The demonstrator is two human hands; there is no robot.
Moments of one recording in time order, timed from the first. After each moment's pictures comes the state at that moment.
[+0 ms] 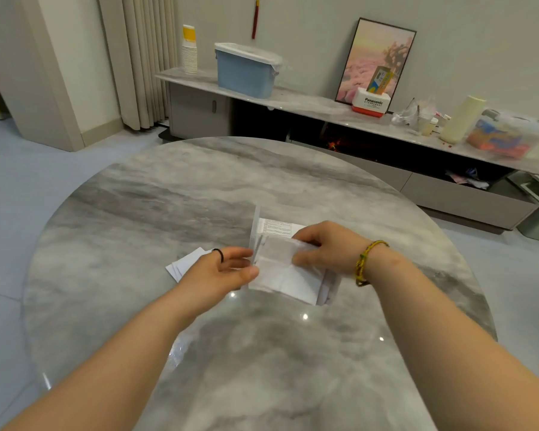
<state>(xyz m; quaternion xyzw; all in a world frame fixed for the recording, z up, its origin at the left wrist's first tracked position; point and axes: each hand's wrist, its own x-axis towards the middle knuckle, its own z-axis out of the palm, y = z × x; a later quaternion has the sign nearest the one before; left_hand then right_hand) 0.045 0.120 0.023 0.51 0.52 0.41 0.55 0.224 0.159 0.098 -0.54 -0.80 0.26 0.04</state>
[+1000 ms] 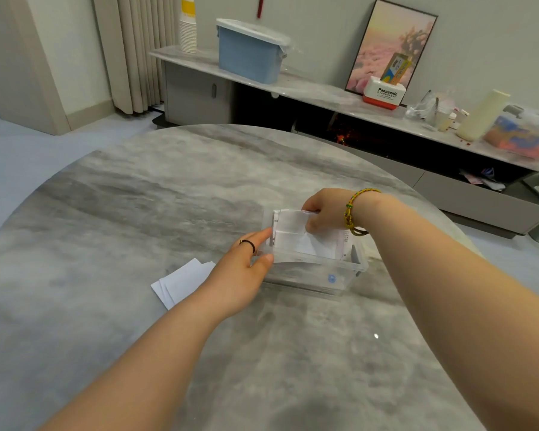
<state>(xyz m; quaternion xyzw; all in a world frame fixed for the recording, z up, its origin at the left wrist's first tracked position) 0.064 0.183 0.008 0.58 0.56 0.37 0.46 0.203 0.270 0.089 -0.60 -0.77 0.15 -0.15</state>
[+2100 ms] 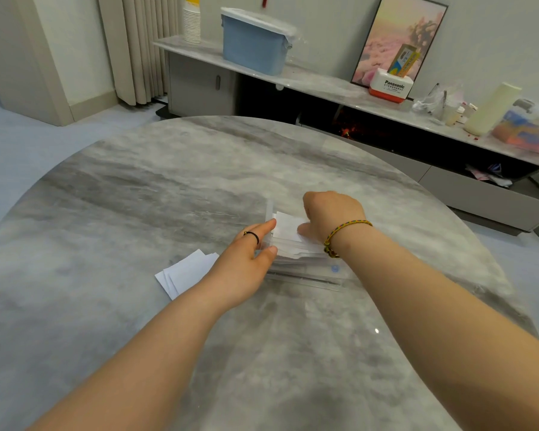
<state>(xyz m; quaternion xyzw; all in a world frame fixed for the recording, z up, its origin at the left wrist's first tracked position) 0.063 0.182 0.007 0.59 0.55 0.36 0.47 0.193 0.258 0.051 -0.62 -0.78 -0.06 -0.06</state>
